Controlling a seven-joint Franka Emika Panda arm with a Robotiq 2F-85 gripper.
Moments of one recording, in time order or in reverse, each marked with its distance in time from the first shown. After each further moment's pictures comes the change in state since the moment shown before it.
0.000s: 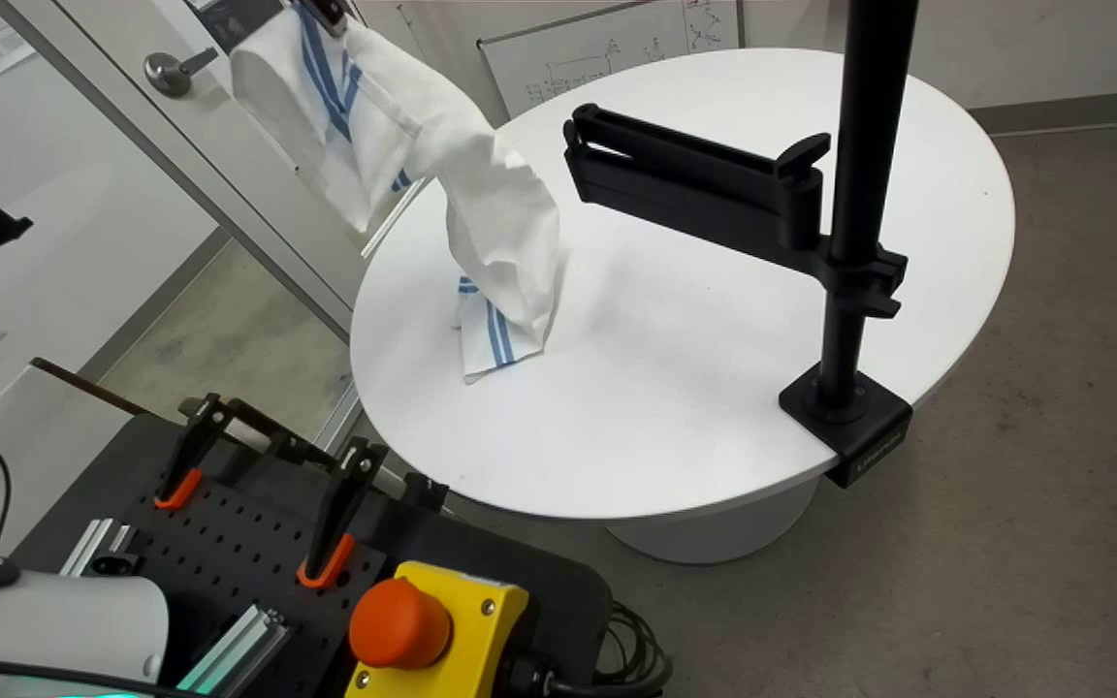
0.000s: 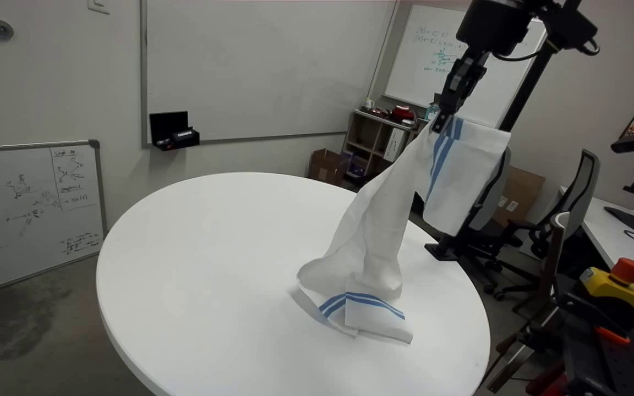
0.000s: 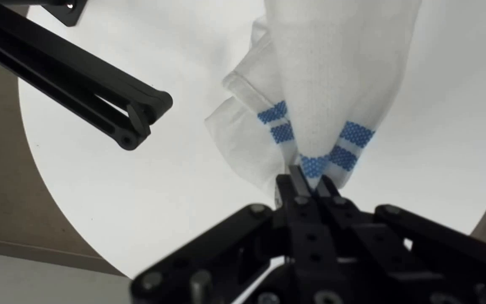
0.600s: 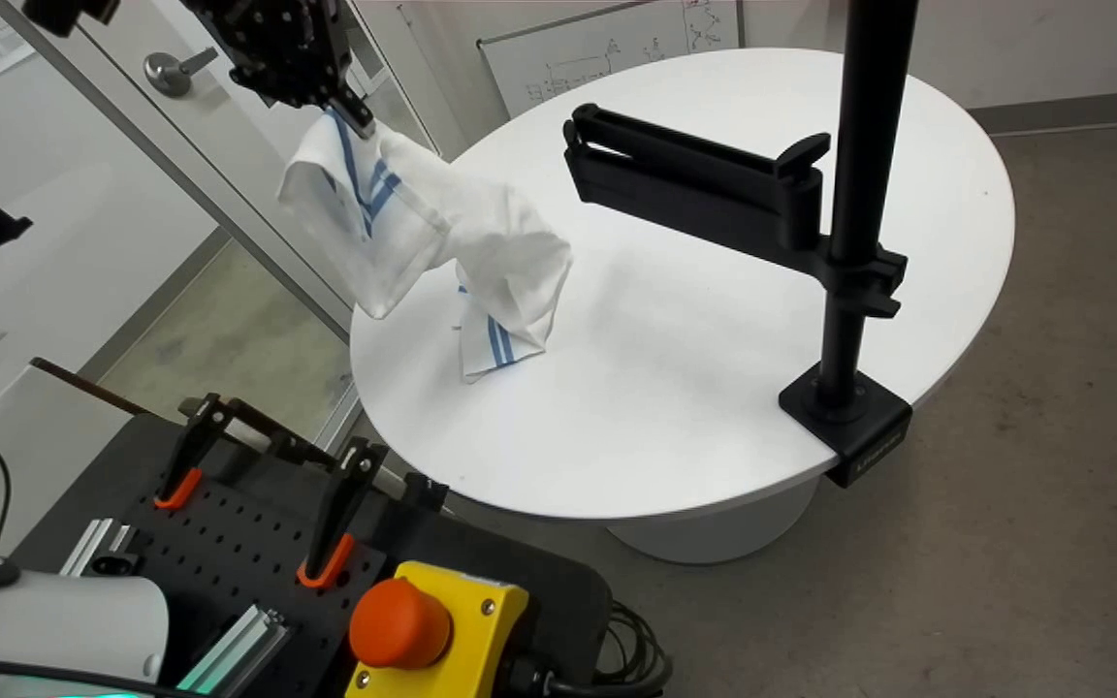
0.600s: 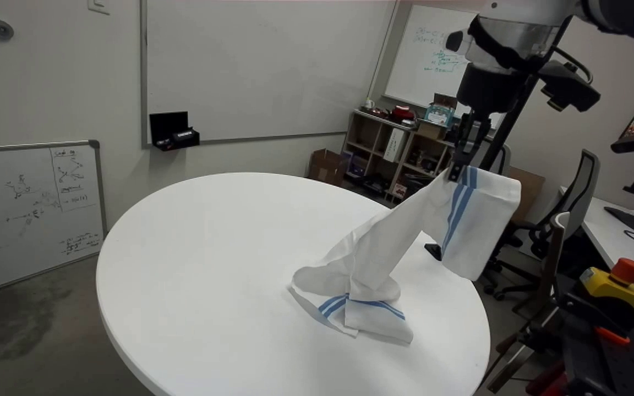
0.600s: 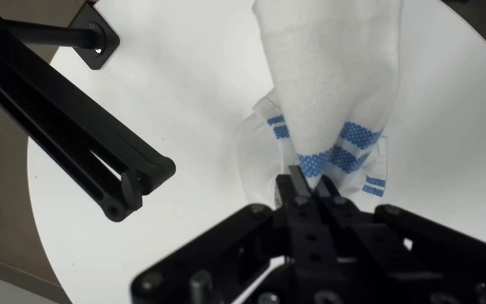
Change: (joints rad) arm 0.003 0.080 0.001 -0.066 -0.180 -0.025 0.028
